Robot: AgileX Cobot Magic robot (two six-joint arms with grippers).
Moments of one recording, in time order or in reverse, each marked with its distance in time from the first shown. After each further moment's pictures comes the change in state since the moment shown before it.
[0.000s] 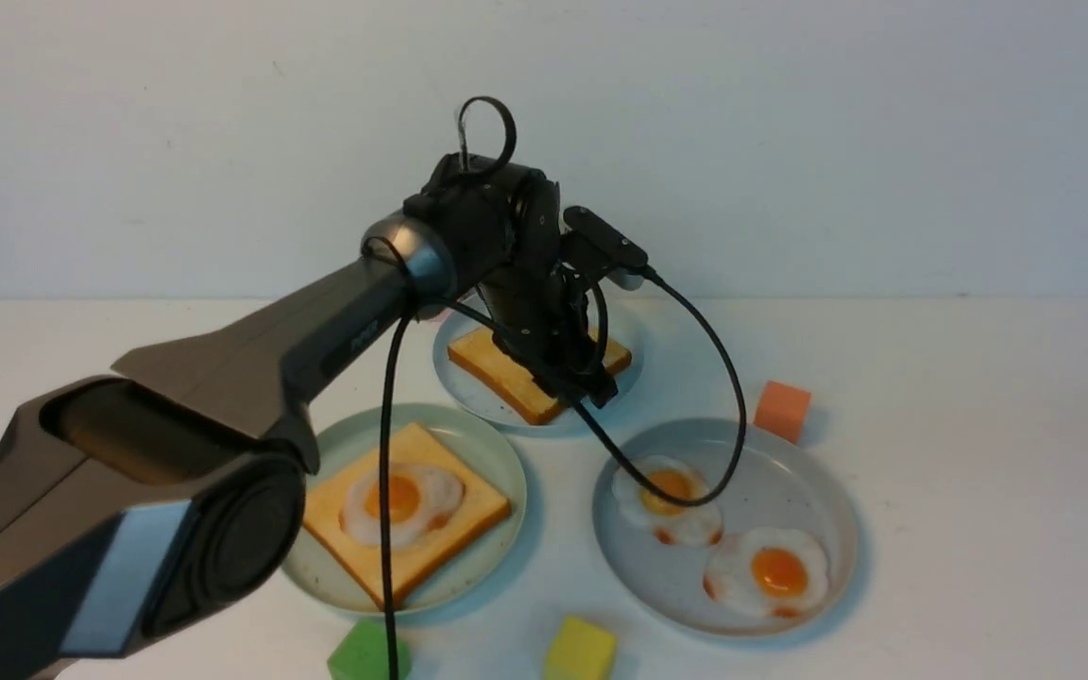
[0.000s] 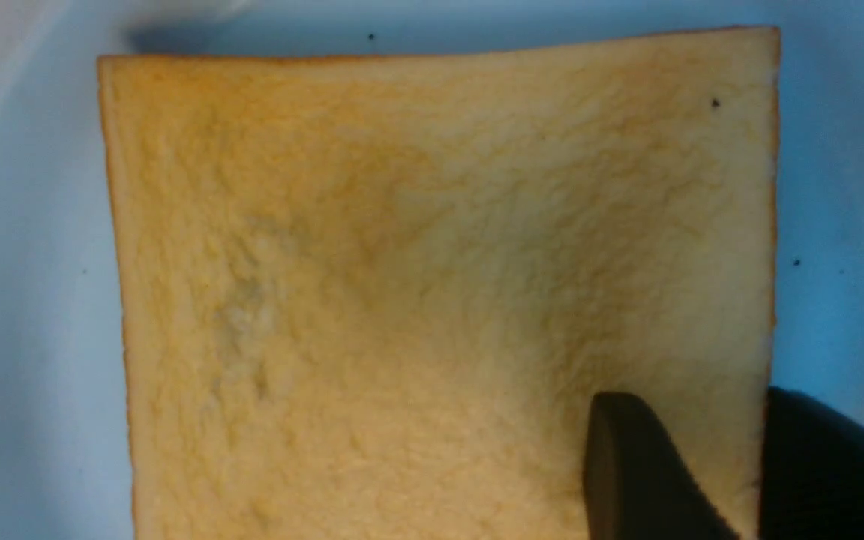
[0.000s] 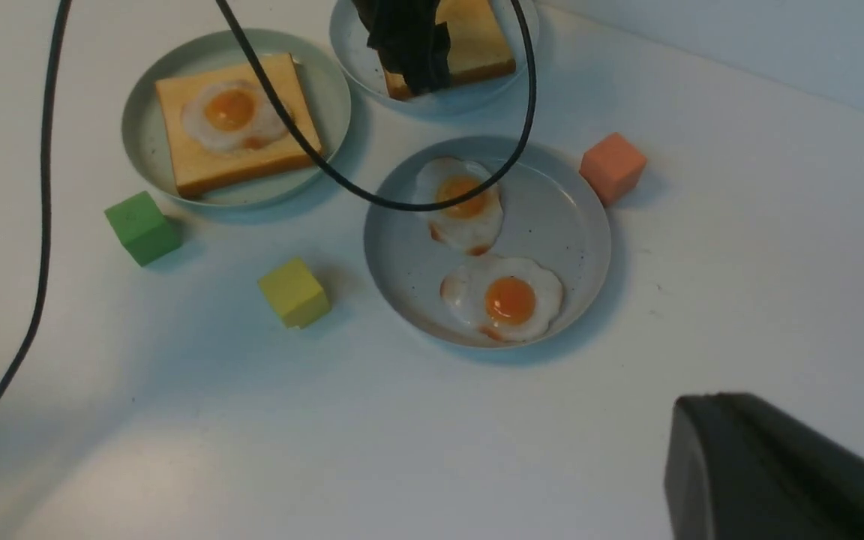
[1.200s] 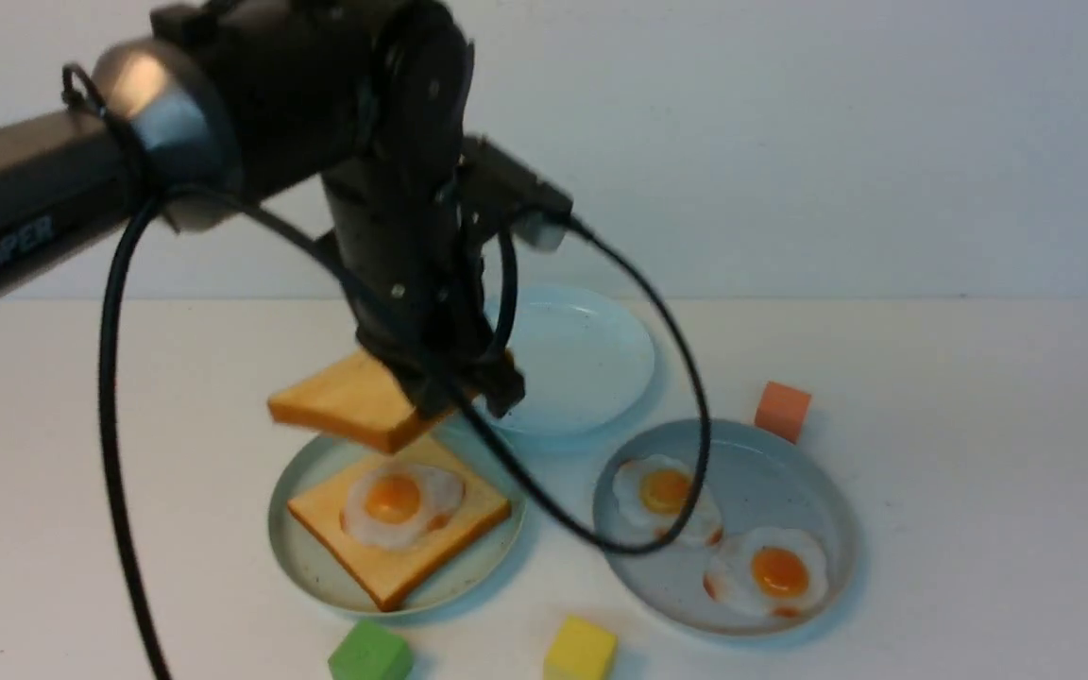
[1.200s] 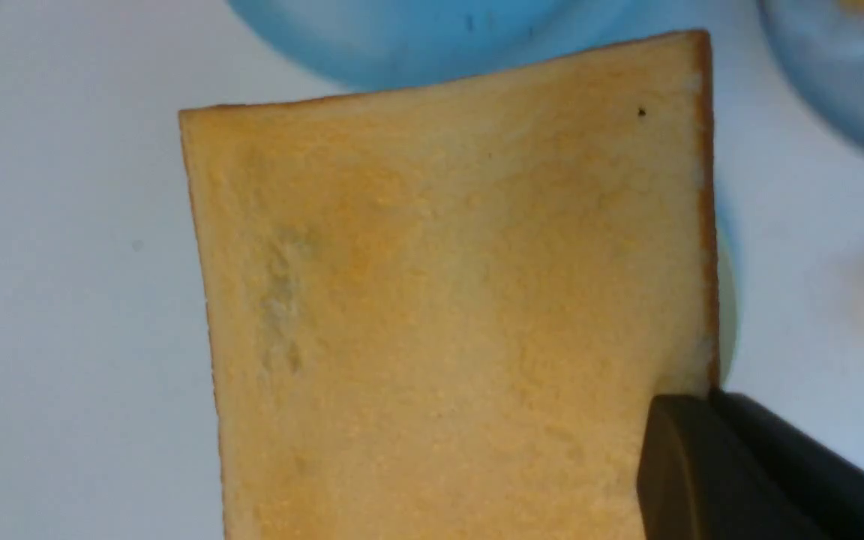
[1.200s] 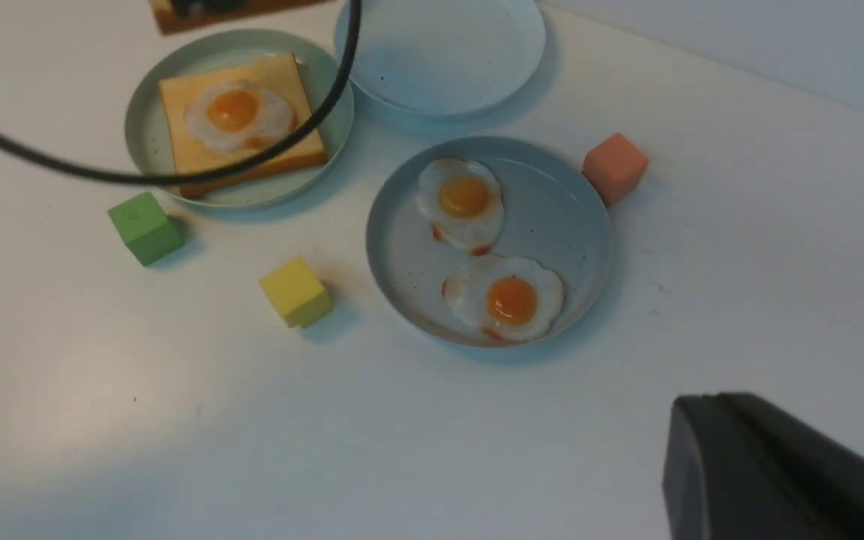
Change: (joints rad) right arm 0.000 0.000 0.000 0.000 0.000 0.000; left arm -0.047 -0.670 0.674 0.133 0.180 -0.223
